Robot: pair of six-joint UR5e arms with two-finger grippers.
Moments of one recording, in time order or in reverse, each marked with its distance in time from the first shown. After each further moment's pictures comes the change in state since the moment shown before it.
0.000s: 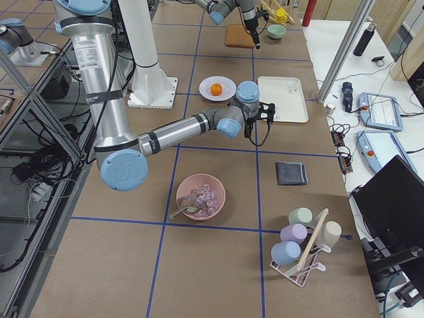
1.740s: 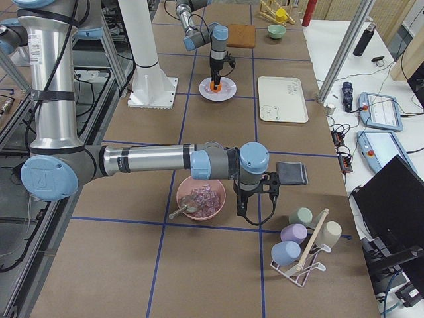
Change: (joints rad) left arm 0.421 -0.248 0.165 0.045 -0.160 -0.355; right arm 0.563 -0.217 -0.027 -0.758 0.188 -1.150
